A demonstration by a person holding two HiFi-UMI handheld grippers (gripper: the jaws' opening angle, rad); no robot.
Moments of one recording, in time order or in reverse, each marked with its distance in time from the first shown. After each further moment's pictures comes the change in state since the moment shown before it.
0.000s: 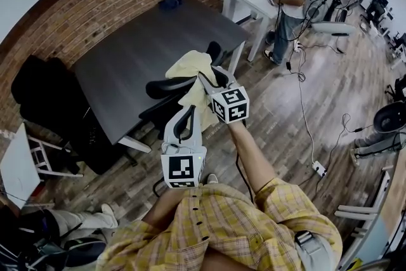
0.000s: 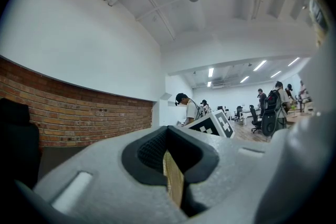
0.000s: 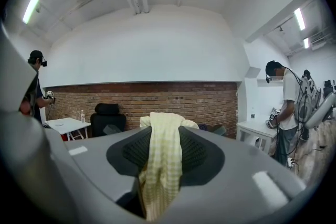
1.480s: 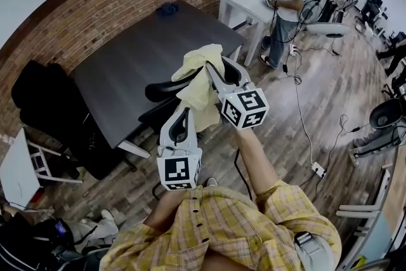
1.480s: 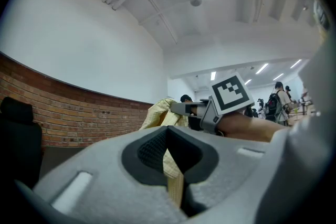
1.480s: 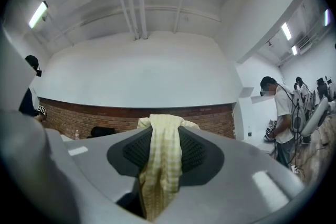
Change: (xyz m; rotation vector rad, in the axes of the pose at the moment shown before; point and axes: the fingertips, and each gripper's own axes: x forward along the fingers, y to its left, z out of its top) left arm -0.011 0.011 0.014 -0.028 -0.033 0.026; right arm -0.063 0.006 0.118 0.025 -0.241 -0.044
